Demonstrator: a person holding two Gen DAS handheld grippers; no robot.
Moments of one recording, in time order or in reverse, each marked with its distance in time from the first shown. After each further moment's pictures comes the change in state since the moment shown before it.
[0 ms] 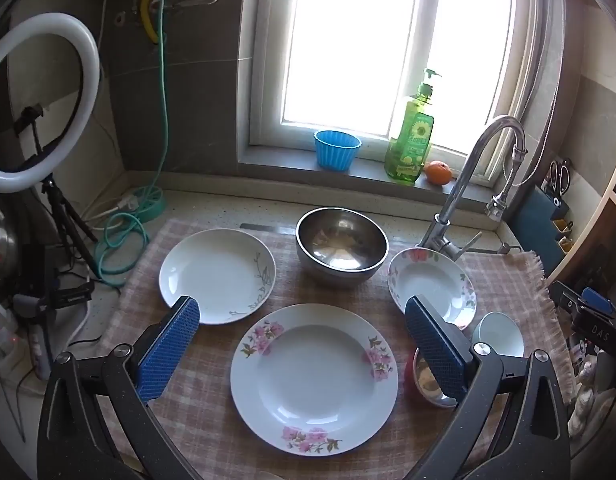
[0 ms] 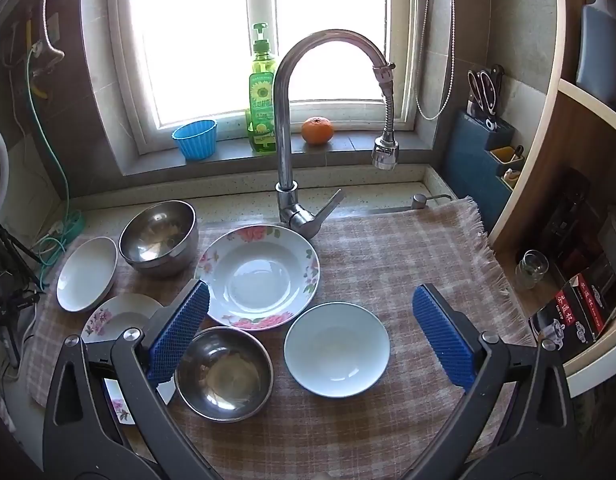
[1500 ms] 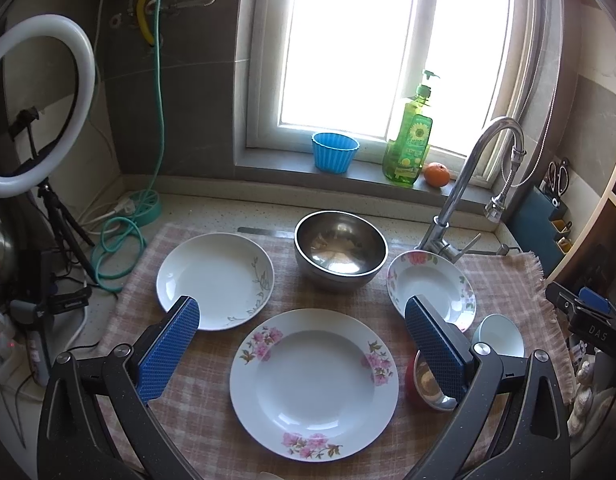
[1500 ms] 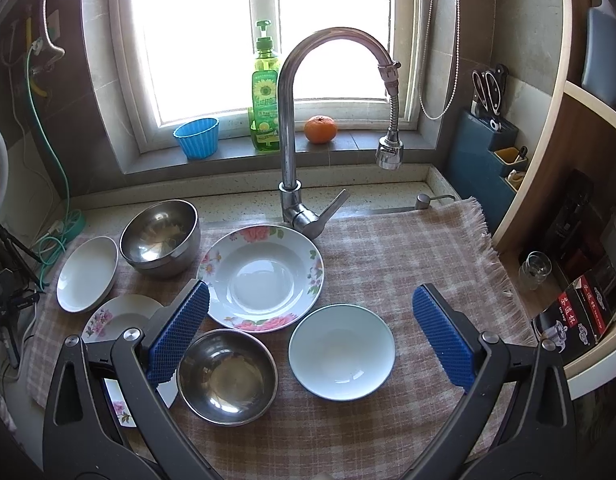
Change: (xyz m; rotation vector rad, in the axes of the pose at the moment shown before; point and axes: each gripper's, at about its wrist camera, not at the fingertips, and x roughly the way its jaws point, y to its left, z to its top) left arm 0.004 0.003 0.004 0.004 -0.005 -0.011; right arm 0.005 0.005 0.001 -0.001 0.006 -0.002
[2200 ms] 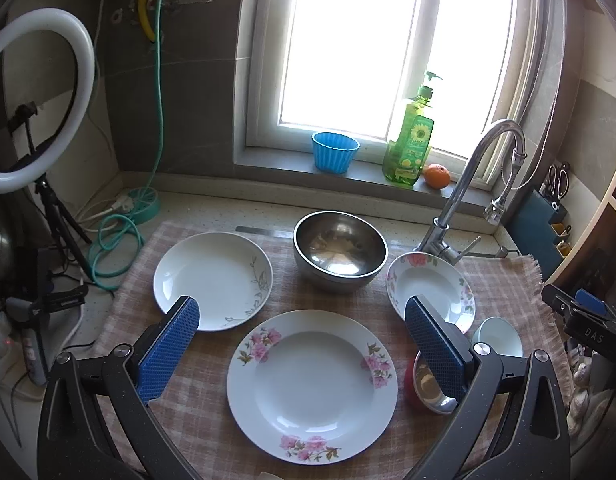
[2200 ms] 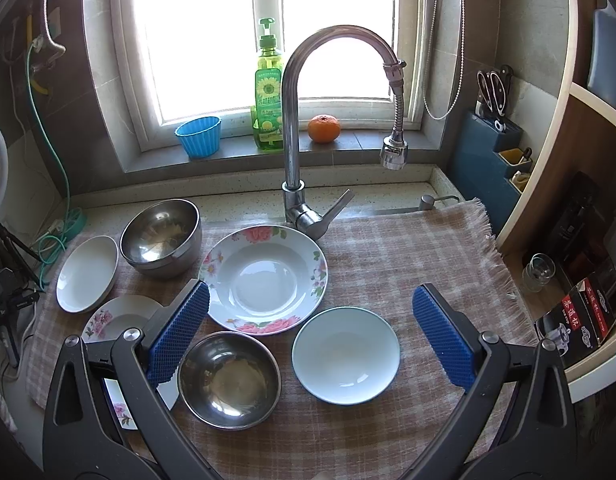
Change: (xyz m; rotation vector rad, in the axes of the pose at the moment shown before) left arm 0.004 0.003 0.000 -0.016 0.002 -0.008; right arm 0.004 0.004 0.002 -0.004 0.004 0.004
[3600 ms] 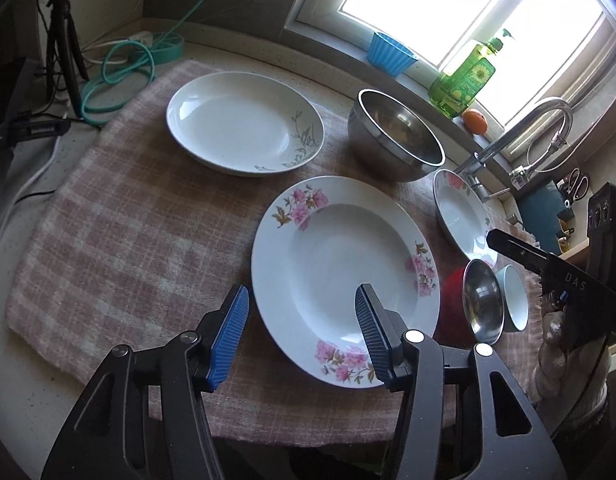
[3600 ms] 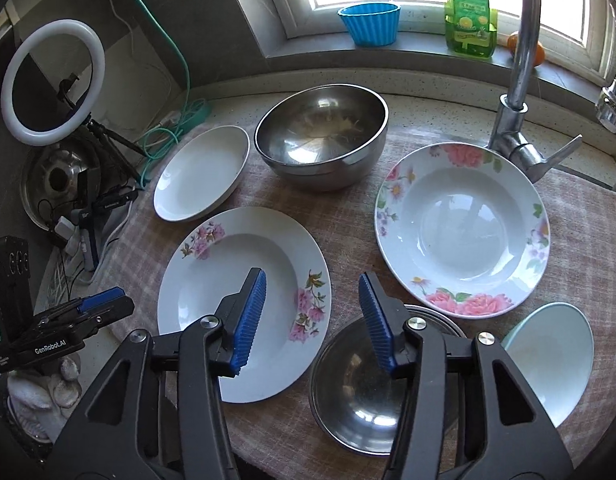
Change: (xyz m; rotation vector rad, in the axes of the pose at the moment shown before) left arm 0.055 0.072 -0.084 -0.274 0.338 -0.100; right arm 0.107 0.109 -0.026 -0.227 0.346 0.524
